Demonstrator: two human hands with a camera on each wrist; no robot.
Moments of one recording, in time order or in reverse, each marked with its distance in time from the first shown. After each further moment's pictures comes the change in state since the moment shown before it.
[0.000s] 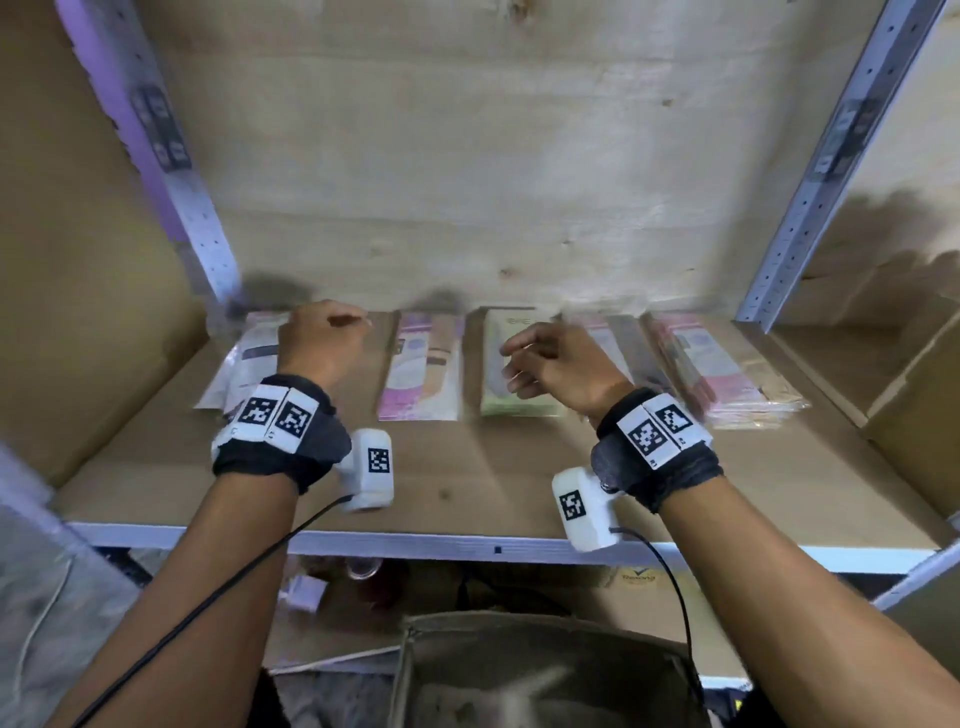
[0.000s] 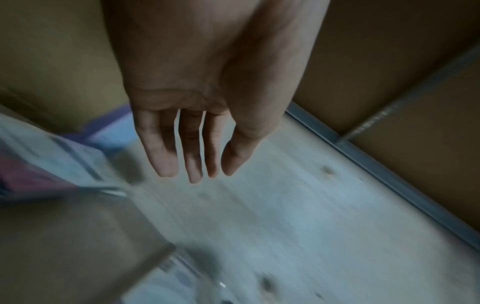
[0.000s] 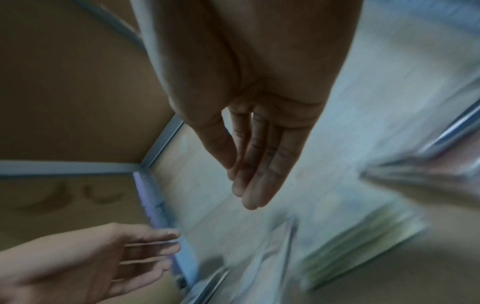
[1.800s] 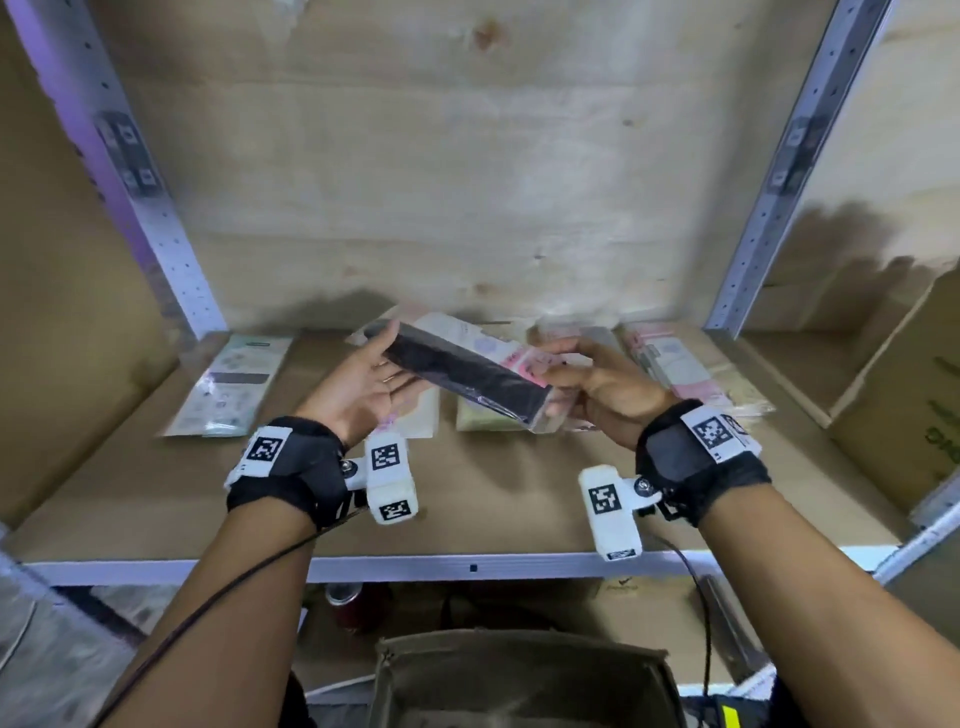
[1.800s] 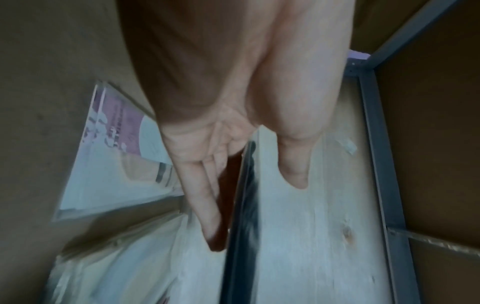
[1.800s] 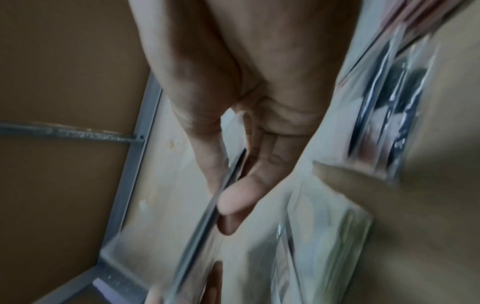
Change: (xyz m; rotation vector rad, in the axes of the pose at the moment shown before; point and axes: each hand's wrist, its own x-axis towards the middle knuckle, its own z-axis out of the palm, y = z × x) left_hand -0.033 0.024 0.035 -1.028 -0.501 -0.433; right_hand -0.010 0.024 -0.050 0.448 -0.024 0.183
